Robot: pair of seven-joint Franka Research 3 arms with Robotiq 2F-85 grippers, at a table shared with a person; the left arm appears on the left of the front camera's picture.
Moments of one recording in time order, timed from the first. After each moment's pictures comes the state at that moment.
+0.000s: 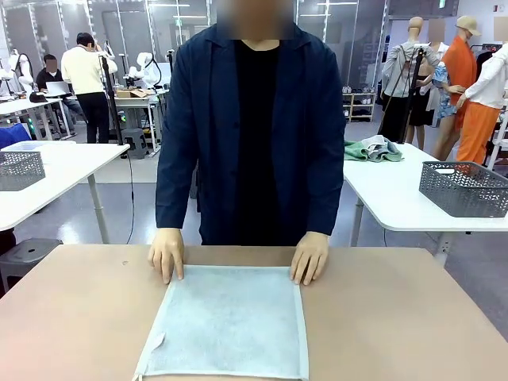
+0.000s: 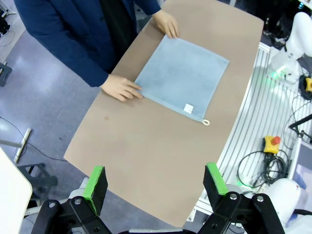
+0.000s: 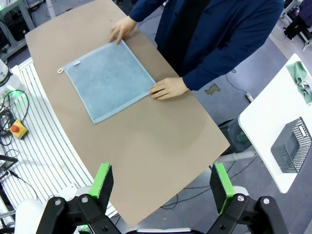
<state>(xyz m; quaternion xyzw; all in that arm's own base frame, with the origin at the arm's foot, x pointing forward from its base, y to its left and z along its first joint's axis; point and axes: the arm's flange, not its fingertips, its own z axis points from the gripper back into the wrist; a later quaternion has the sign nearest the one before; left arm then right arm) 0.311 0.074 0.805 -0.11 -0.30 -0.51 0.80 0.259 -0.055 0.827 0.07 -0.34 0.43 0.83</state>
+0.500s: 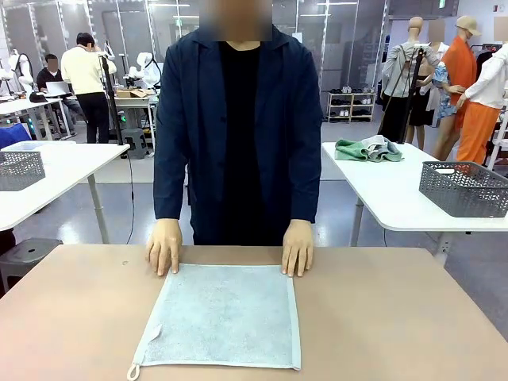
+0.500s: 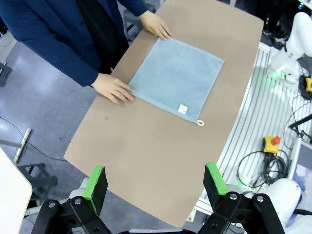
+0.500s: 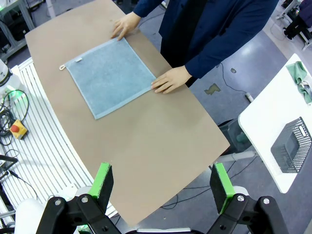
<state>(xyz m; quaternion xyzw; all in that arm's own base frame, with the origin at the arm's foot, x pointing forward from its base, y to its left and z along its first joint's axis) 0.311 0.074 0.805 -0.11 -0.30 -0.51 0.80 0.259 -0.055 0.827 0.07 -0.34 0.43 0.83</state>
